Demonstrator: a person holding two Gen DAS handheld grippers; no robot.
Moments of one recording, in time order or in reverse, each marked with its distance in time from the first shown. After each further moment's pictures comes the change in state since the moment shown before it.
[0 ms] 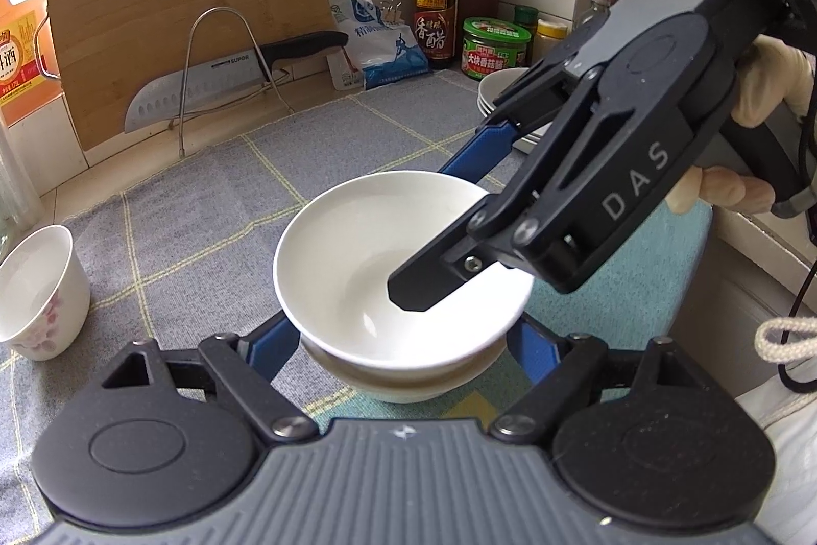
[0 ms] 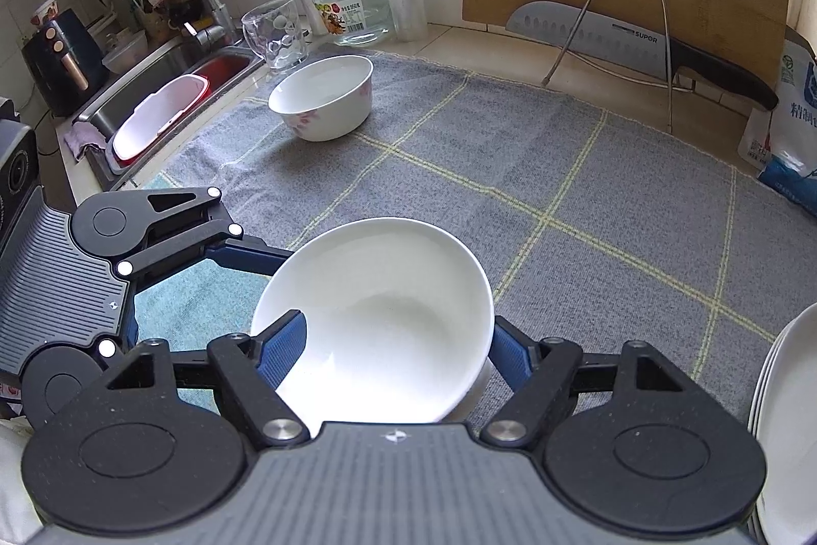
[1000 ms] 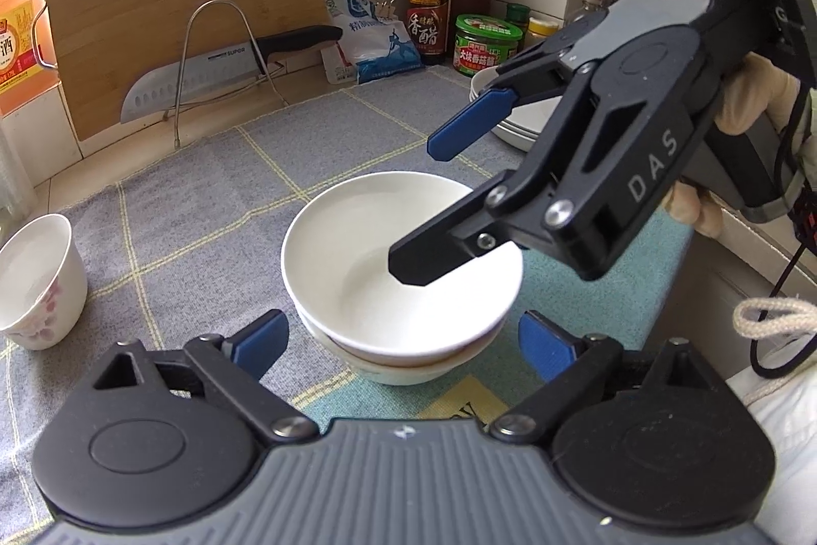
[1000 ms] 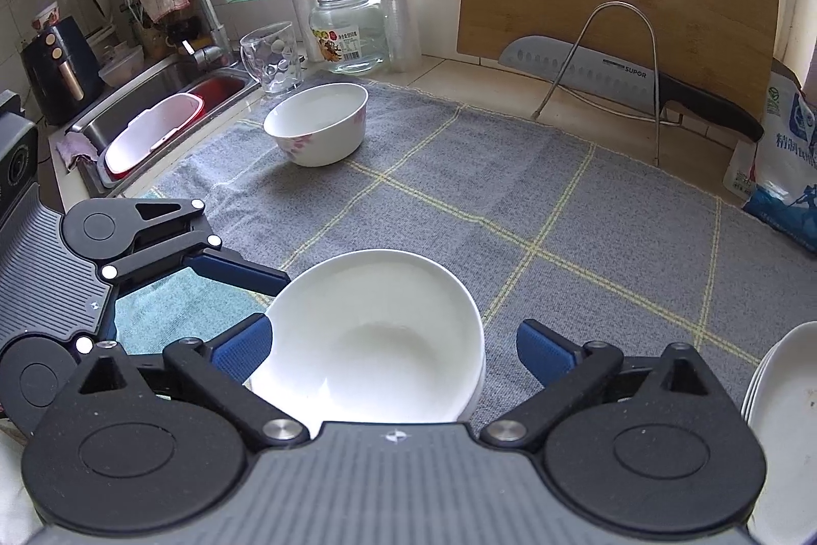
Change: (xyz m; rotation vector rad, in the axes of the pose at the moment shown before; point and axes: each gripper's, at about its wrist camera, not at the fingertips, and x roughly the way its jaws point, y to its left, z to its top) left arm -0.009 0.003 -0.006 -0.012 0.009 -0.030; right arm -0.005 0.005 -0.002 -0.033 -0.085 -0.054
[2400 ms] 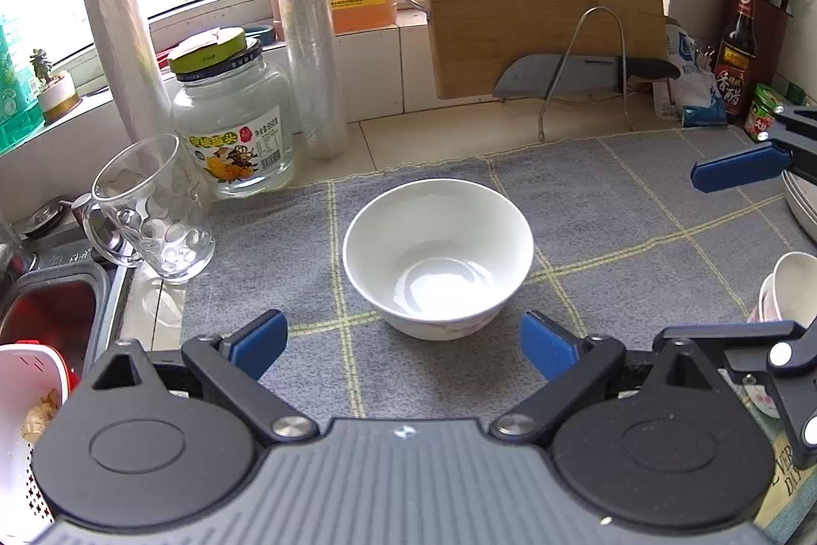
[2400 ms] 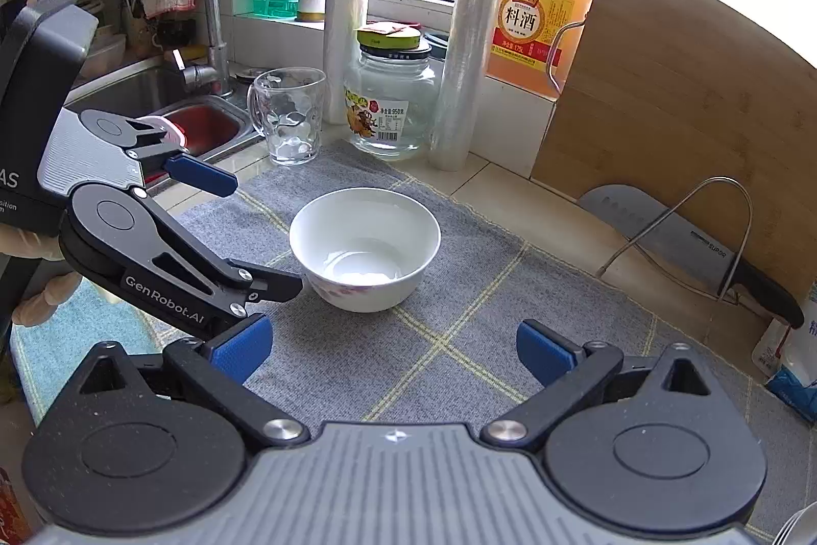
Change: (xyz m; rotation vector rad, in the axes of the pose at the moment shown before) left arm -0.041 0.195 -0.009 -0.269 0.020 0.418; right arm 0.093 0.102 0.094 -0.172 -0.104 -0.158
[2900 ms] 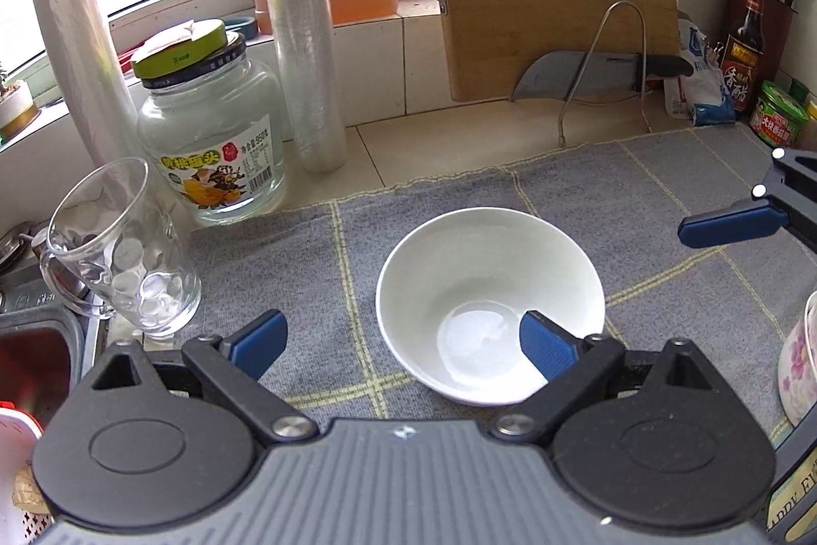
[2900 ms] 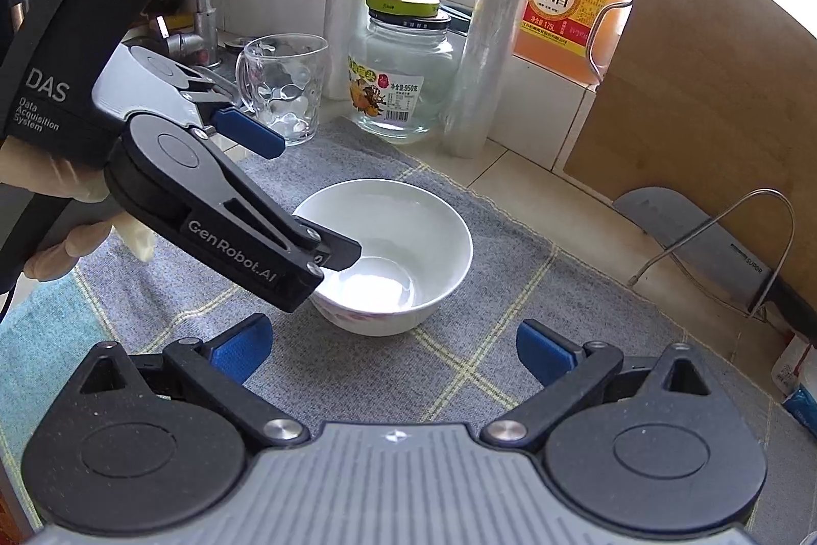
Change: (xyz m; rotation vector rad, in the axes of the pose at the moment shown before) left arm 0.051 0.031 0.028 0.041 0.025 -0.082; right arm 0.052 0.021 0.014 -0.023 0.061 -0.032
